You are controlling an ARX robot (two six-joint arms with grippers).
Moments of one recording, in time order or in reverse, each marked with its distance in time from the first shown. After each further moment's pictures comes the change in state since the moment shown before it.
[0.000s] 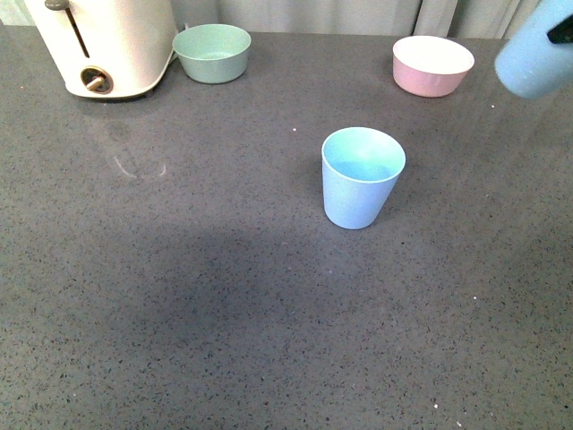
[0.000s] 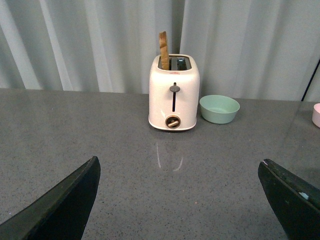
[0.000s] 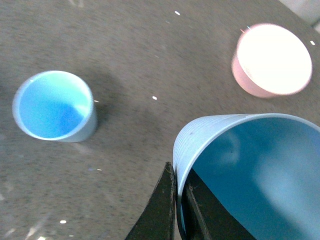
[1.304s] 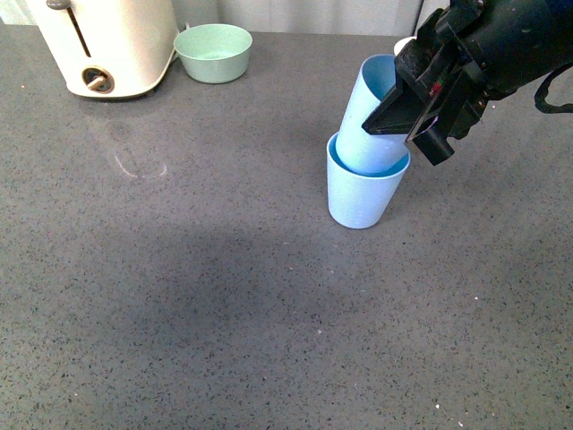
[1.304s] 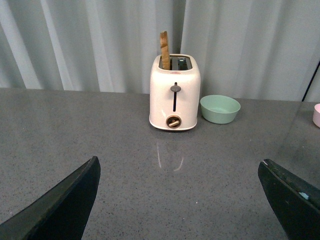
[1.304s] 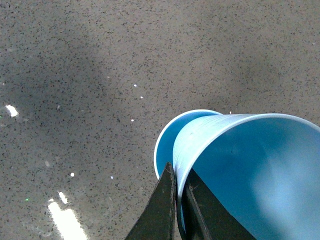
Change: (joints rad) left arm 0.000 0.000 0.000 0.000 0.000 0.000; right arm 0.341 0.122 -0.018 0.022 0.100 0.044
